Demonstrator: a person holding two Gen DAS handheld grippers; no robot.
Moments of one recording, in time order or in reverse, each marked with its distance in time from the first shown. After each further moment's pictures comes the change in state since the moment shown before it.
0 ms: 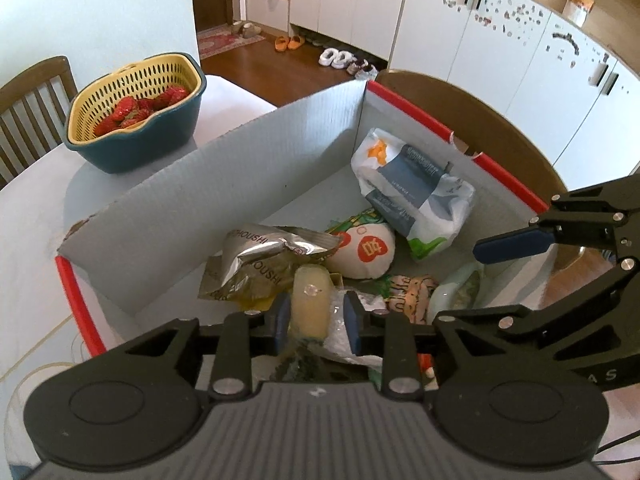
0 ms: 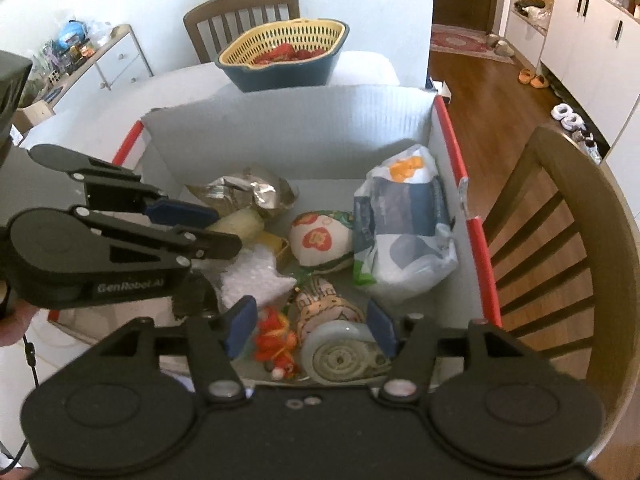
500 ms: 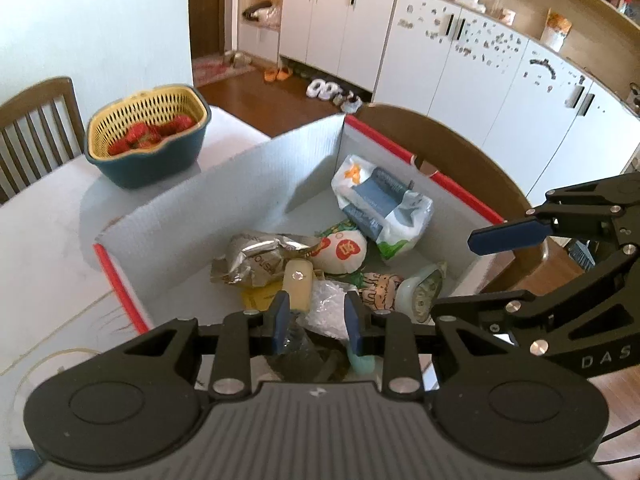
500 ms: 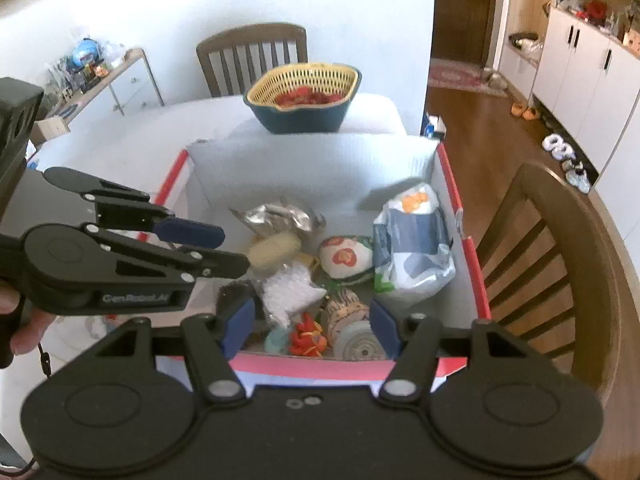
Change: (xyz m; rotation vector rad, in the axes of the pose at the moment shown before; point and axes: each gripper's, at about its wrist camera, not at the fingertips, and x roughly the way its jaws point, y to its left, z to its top) left arm -0.055 -0.001 -0.022 0.008 -0.106 -0.038; right arm -0.051 0.034 -0.009 -0.019 -0.112 -0.023
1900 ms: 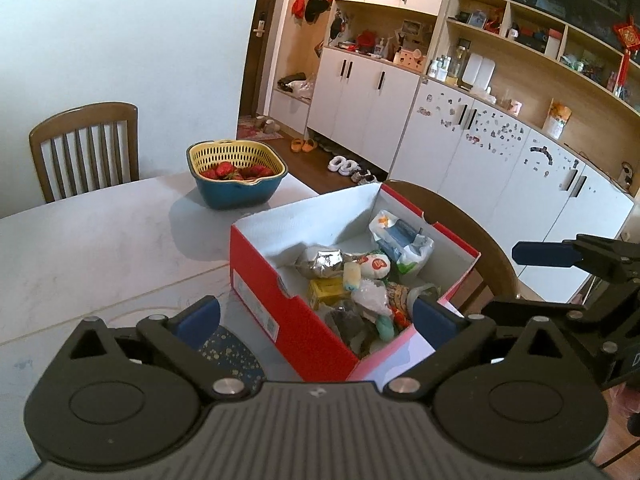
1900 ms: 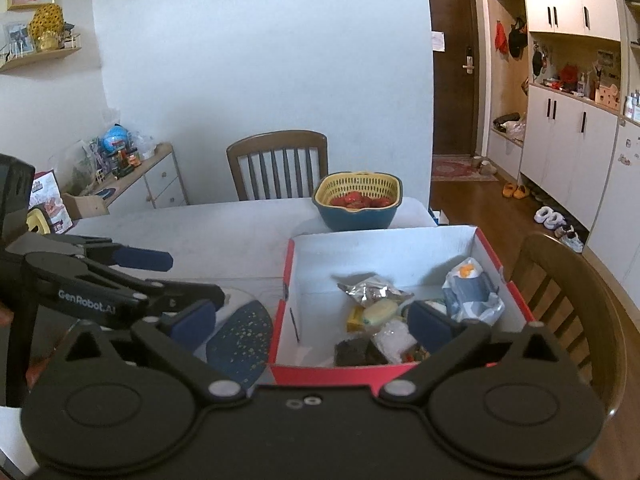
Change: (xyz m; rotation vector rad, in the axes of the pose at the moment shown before) left arm -0.138 0.060 -0.085 -0.129 -0.240 0.003; right arm -0.081 0.120 -0.040 0.038 -0.342 -0.020
